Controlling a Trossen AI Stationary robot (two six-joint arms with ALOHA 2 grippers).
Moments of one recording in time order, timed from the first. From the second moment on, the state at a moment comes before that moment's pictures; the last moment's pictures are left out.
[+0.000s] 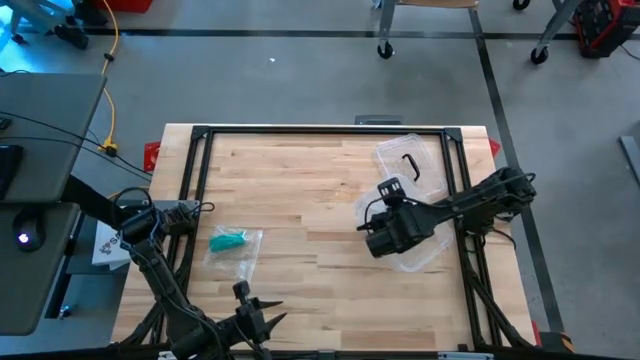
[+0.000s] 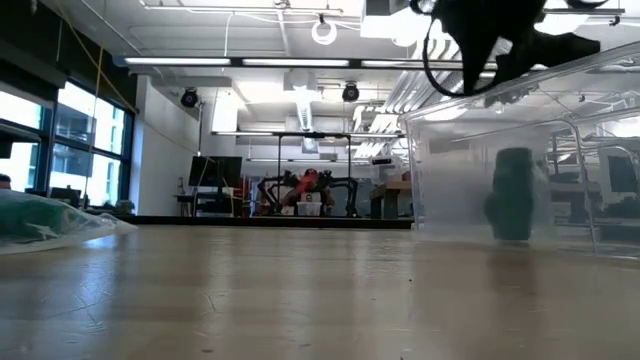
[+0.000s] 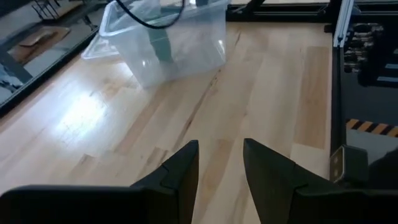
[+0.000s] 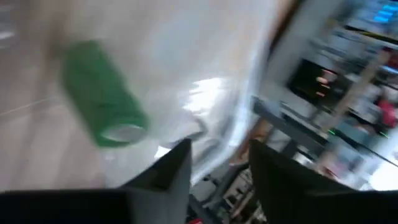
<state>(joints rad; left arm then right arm) -0.99 1.97 1.73 -1.10 -1.08 -1.15 0.34 1.69 1.39 -1.57 0.73 -0.05</state>
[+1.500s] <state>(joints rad) -0.70 1.70 0.94 -0.67 -0.33 -1.47 0.98 1.83 1.71 -0.97 0.83 0.68</state>
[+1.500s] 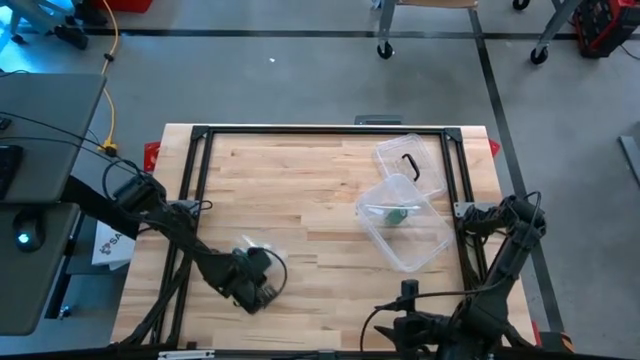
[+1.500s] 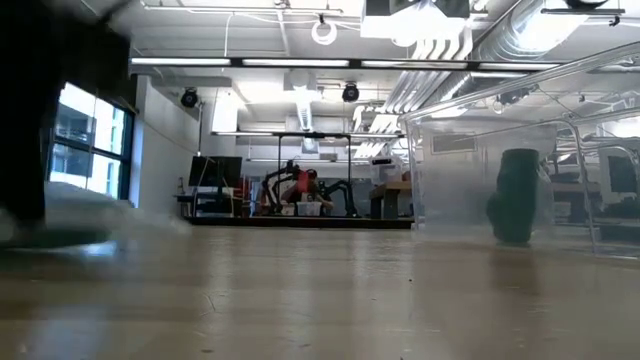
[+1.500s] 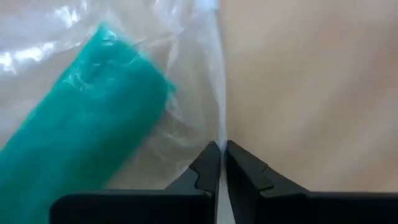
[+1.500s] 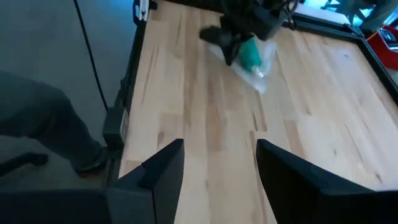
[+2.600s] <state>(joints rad) -0.66 1.70 1.22 -0.29 -0.41 -0.92 0.58 2.03 1.71 -0.63 0.47 -0.06</state>
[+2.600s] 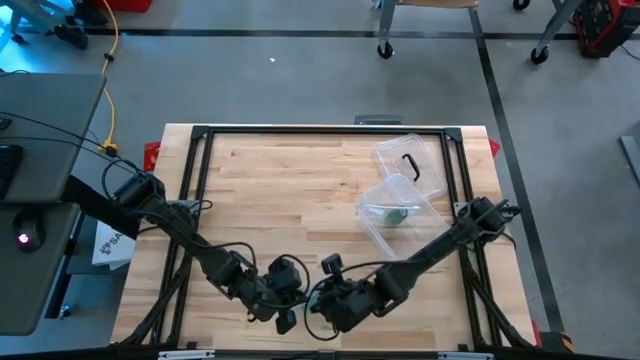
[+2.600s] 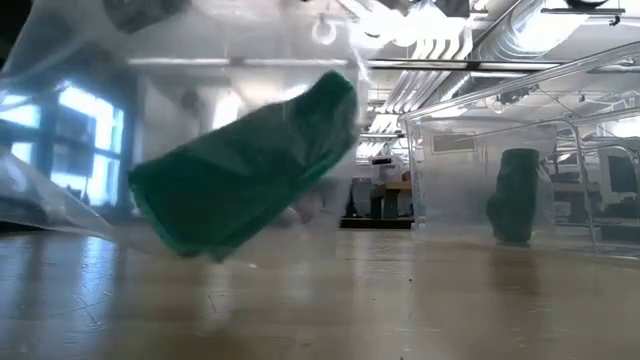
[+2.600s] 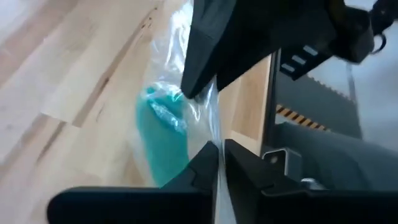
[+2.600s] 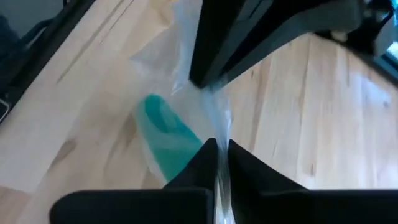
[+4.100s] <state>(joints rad) -0.89 1.56 1.21 -0.66 -0.96 -1.12 0.63 1.30 1.32 -1.43 0.38 0.88</state>
